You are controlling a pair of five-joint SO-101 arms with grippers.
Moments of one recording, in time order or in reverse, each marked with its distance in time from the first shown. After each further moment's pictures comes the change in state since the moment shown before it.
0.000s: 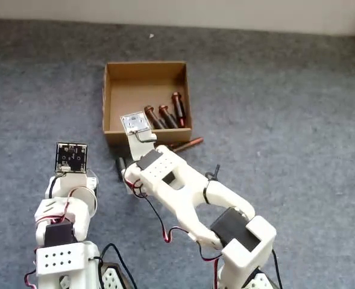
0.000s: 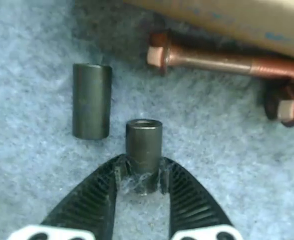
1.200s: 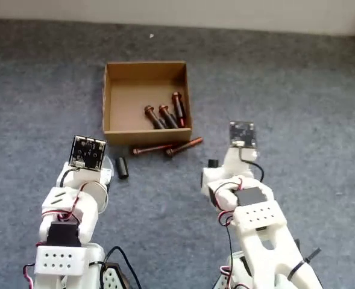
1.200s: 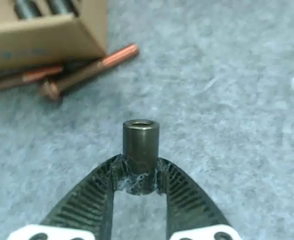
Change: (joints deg) left arm 11.3 0.0 -7.7 0.4 0.0; right arm 33.2 -57.0 48.7 -11.2 7.0
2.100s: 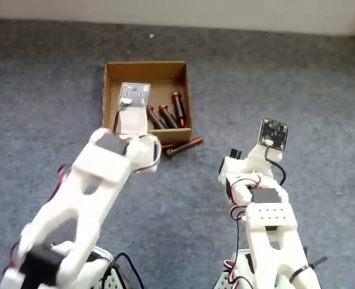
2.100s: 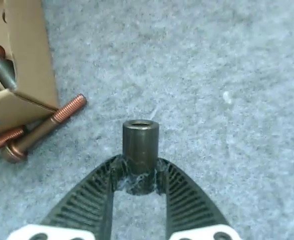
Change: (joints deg) left arm 20.4 66.9 -49.8 16.4 32.0; right arm 9.2 0.0 0.7 -5.1 -3.8
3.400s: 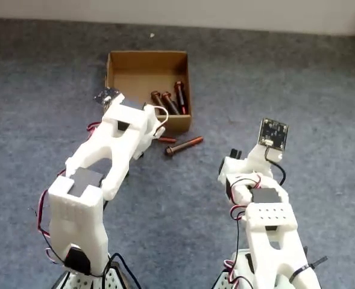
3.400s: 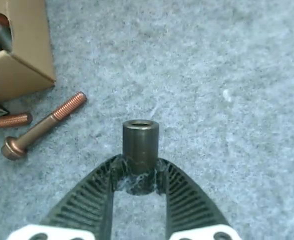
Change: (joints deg) left arm -7.8 48.4 -34.5 2.0 45.6; right arm 0.0 0.0 0.4 0.0 0.0
